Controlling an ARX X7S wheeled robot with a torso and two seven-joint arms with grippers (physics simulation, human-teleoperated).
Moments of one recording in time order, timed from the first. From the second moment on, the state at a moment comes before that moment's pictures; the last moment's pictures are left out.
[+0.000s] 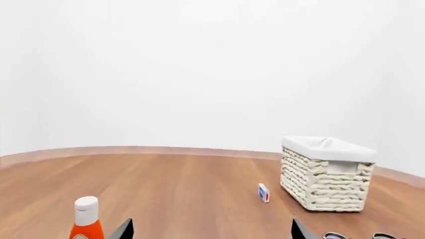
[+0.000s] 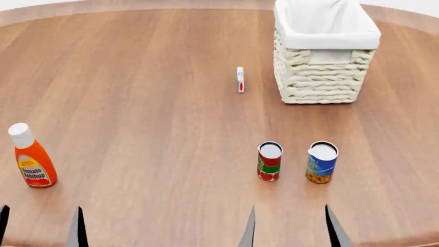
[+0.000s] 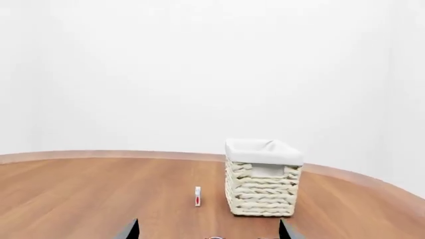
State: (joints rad) left arm 0.13 -0.09 0.07 0.48 -0.13 -0.09 -0.09; right arm -0.11 0.09 -0.11 -0.53 0.01 0.16 0.11
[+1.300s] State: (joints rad) left arm 0.22 -0.18 0.10 0.82 -0.18 -0.11 -0.19; right arm -0.14 0.17 -0.19 -0.80 0.01 0.23 0.19
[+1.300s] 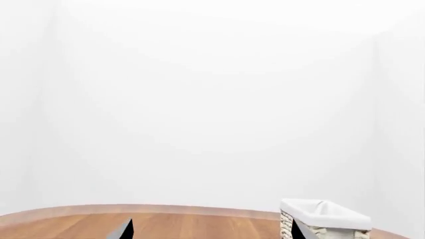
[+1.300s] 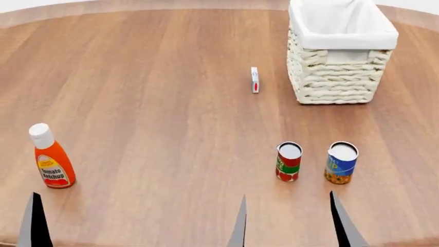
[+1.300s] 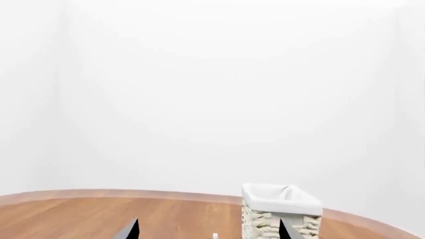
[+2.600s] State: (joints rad) left arm 0.22 -0.23 0.13 0.82 -0.19 -0.09 -0.24; right arm -0.13 0.22 -0.20 -0.80 0.05 0.23 0.24
